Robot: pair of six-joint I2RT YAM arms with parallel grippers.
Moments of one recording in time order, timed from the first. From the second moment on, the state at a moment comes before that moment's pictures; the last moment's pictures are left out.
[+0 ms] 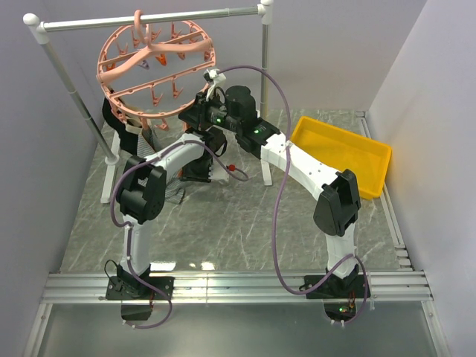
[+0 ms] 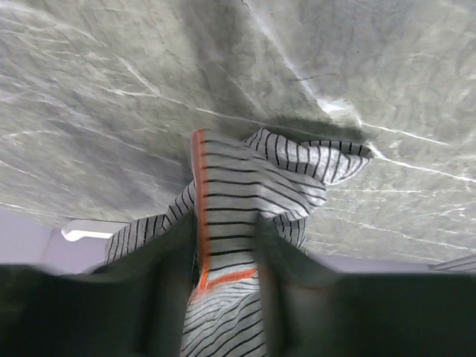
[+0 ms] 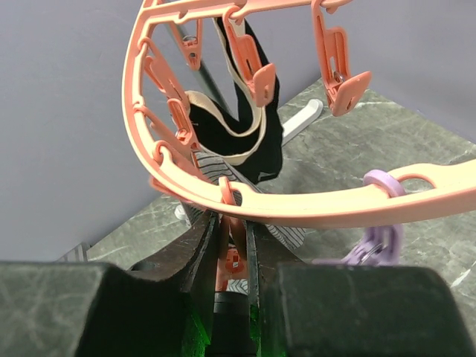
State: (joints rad) left arm -0.51 2.08 1.68 -1.17 -0.30 1.07; right arm 0.74 1.97 1.90 0.04 -0.31 0.35
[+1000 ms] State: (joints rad) left arm -0.51 1.36 1.01 -0.73 0.00 1.30; right arm 0.74 1.97 1.90 0.04 -0.31 0.37
